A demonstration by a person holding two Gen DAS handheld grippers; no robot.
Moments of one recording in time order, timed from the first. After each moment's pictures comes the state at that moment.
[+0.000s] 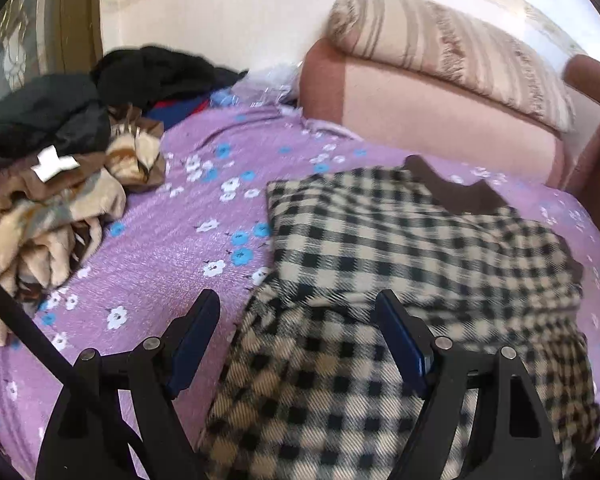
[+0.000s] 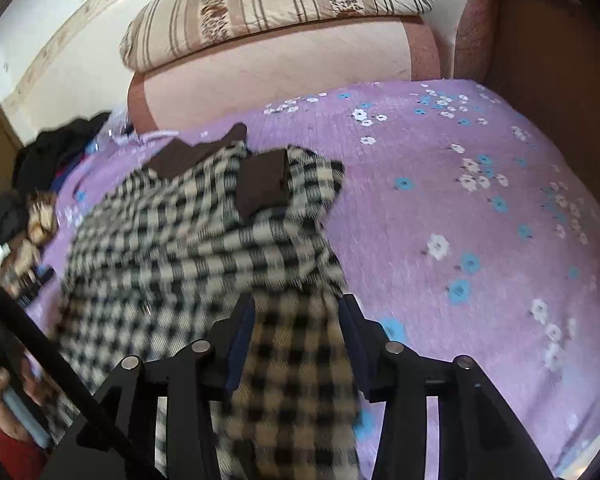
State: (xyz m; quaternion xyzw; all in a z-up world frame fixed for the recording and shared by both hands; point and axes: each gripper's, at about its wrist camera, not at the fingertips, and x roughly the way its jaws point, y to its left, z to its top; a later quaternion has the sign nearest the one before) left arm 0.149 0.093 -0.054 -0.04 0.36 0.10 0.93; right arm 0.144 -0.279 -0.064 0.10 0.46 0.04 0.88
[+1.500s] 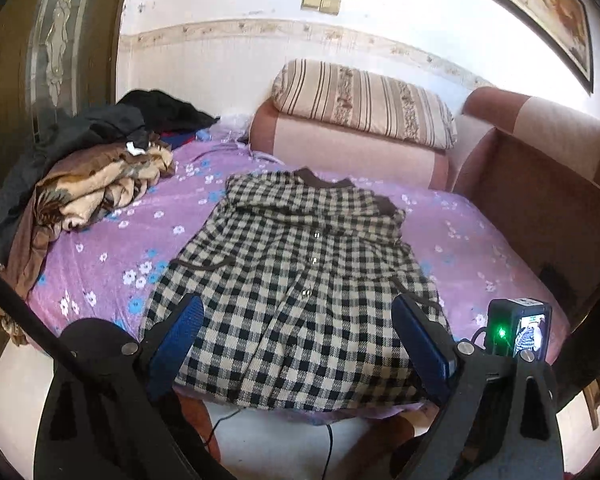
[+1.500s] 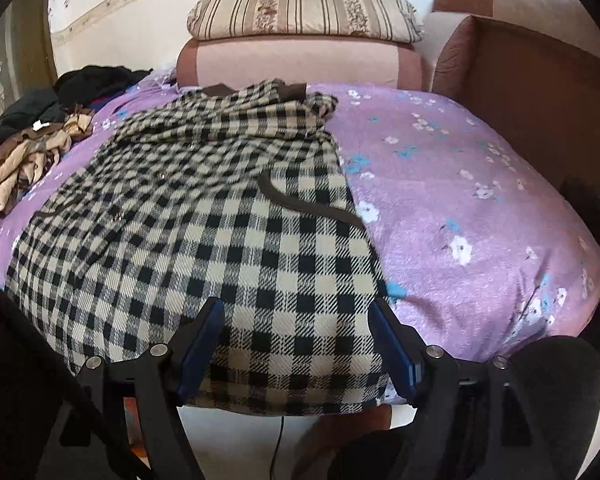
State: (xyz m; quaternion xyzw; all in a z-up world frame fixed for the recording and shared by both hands) left arm -0.196 -0.033 0.040 -0.08 0.28 0.03 0.96; right arm -0.086 -0.251 -0.097 0.02 0.41 0.03 0.91
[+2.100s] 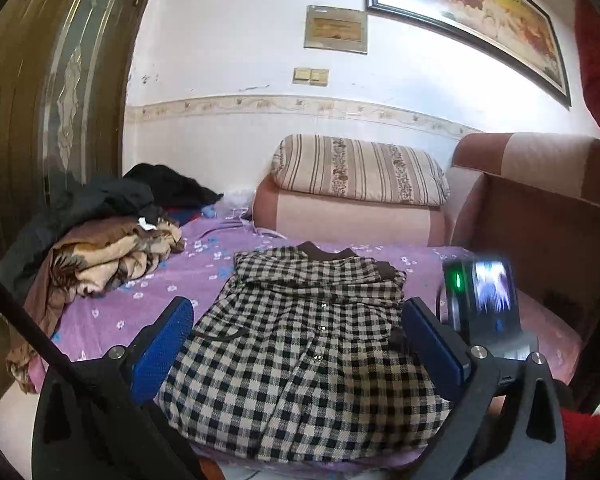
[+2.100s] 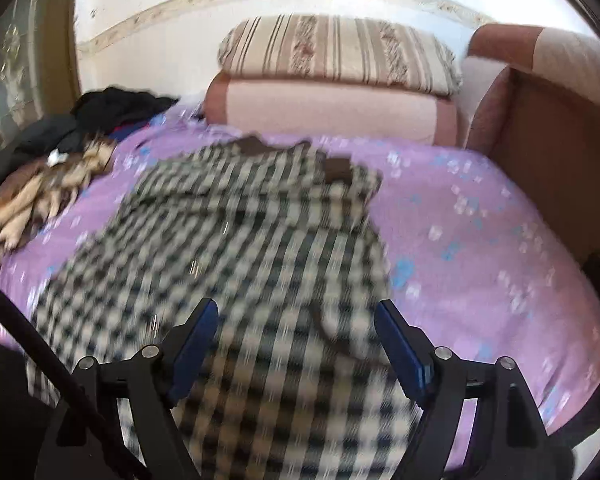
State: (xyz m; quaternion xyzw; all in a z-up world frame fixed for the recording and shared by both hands) left arm -0.222 -0.031 0.056 -0.03 0.14 0.04 0.99; right arm -0.019 -0.215 -0.050 0.00 0.37 0.08 0.93
